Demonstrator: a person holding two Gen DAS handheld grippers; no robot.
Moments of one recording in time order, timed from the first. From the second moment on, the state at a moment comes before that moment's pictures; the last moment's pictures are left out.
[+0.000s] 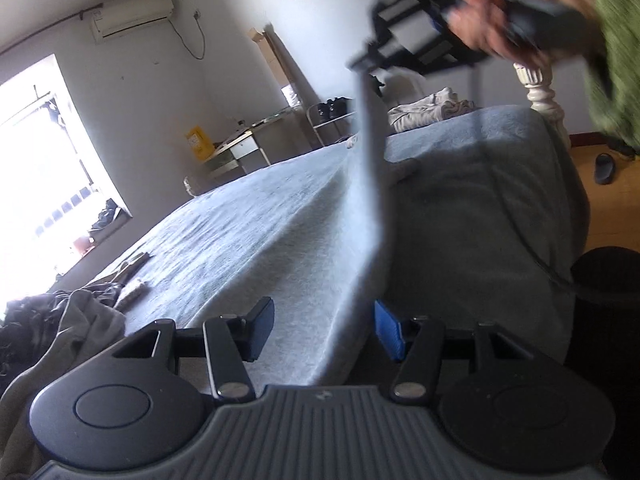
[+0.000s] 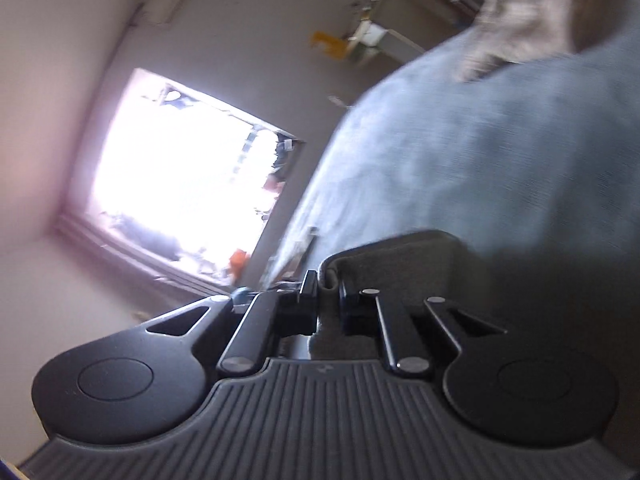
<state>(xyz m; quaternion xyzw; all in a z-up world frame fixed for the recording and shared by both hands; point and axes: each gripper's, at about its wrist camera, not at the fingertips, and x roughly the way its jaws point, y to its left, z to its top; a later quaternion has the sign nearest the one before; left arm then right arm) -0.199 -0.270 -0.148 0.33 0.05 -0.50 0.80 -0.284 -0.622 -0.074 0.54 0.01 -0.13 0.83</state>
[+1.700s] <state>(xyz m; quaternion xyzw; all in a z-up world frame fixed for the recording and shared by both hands) -0.120 -0.077 -0.136 0.11 0.30 -0.40 0.86 -0.277 -0.478 -0.113 0.18 0.21 -0.11 0.95</state>
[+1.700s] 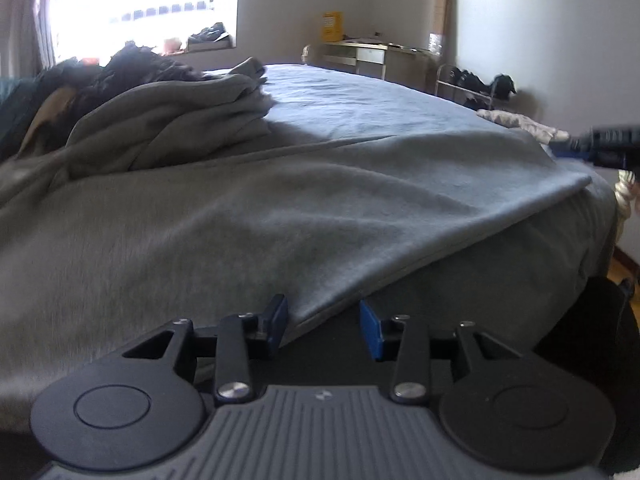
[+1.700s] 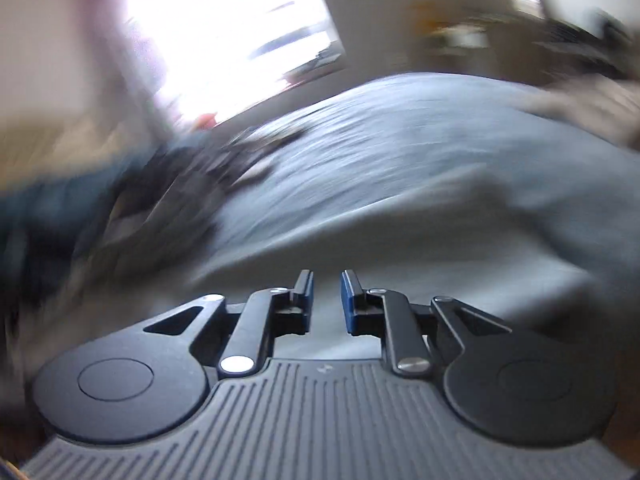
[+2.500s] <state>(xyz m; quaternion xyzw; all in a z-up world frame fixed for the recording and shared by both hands) -0.056 -0.220 -0.122 0.01 0.33 -0.49 0.81 -0.205 -0.710 -0.129 0.46 0.25 -0.21 0.82</state>
